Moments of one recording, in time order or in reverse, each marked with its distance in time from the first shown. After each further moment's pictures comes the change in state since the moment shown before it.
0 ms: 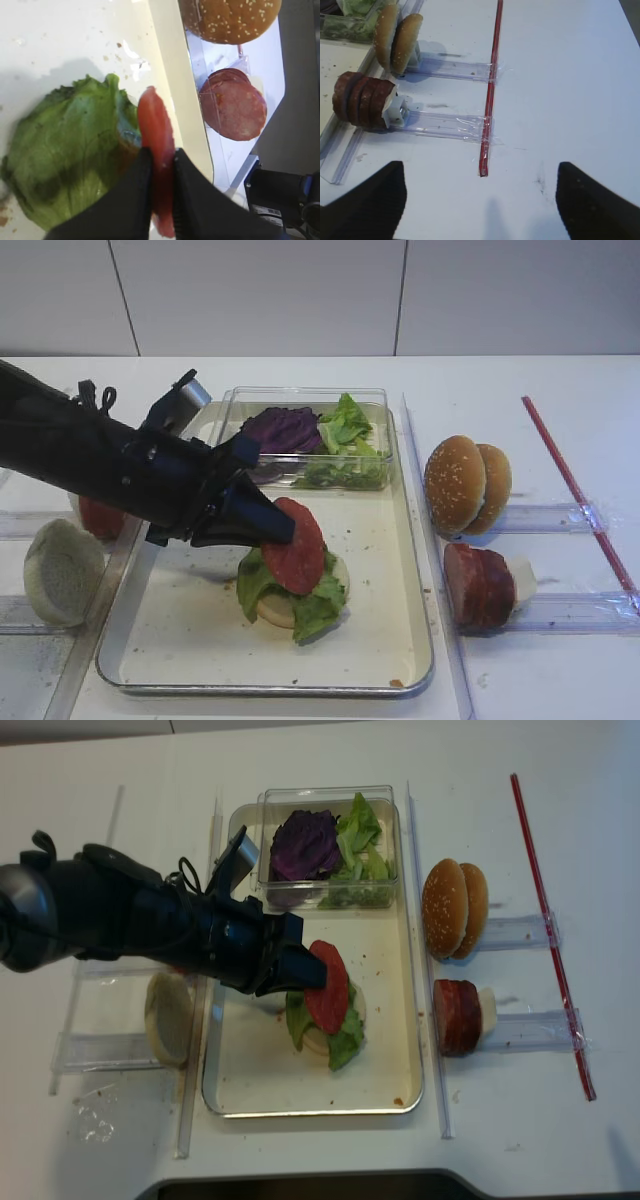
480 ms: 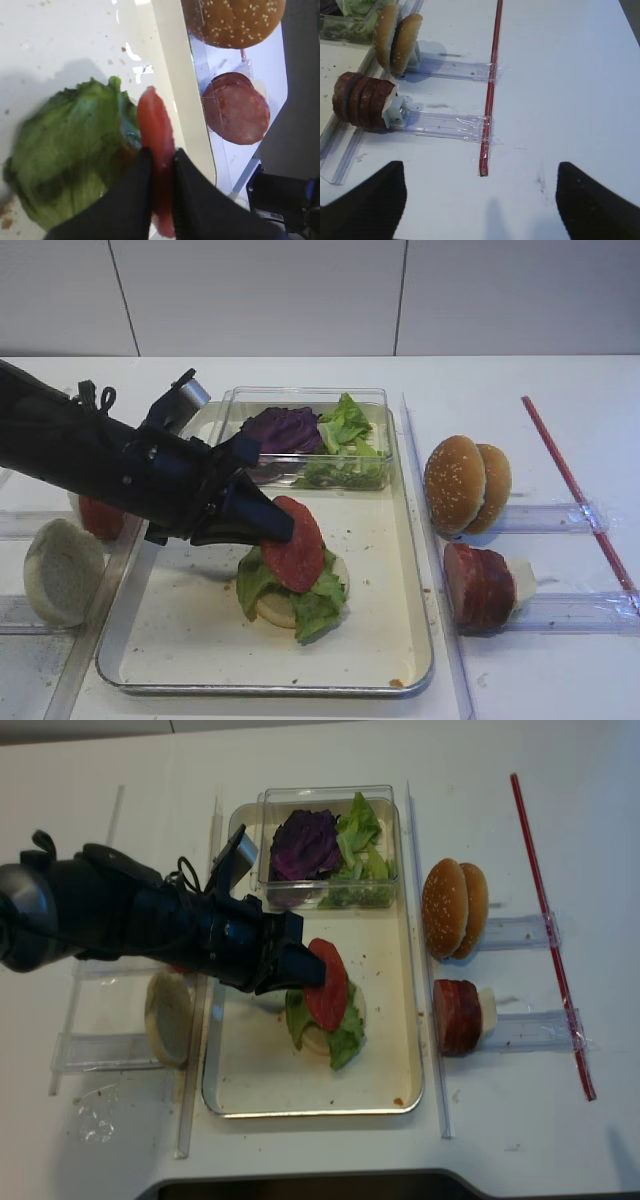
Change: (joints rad) left arm 0.000 0.000 0.000 -0.002 -0.016 0.000; right arm 0.000 0.000 0.000 -0.002 0.000 0.004
